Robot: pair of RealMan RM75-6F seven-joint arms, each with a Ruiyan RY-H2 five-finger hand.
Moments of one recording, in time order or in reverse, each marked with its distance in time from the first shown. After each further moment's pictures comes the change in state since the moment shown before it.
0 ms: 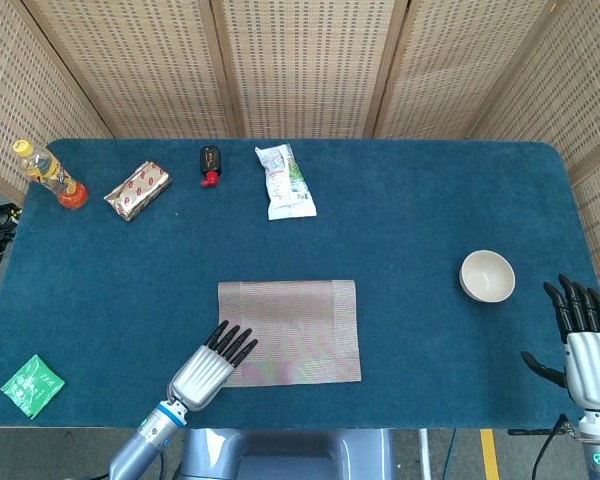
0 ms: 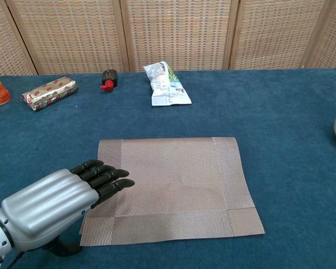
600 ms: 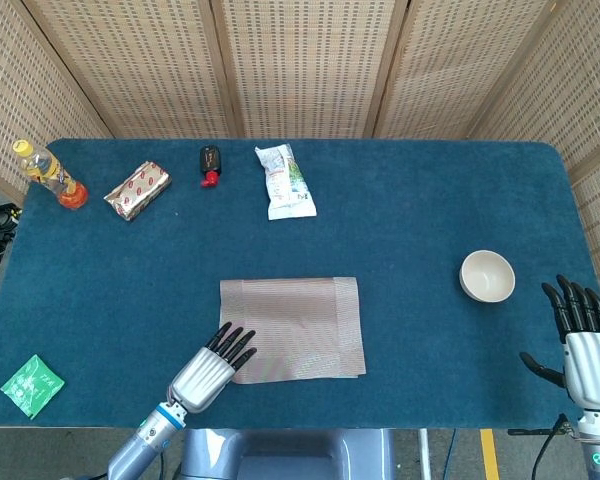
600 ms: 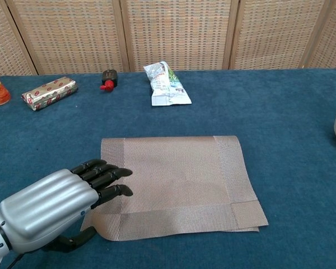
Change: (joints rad) left arm -0.007 -0.005 0.022 0.040 0.059 0.040 -0.104; right arm 0.000 0.000 0.001 0.001 -0.001 -0.004 0.014
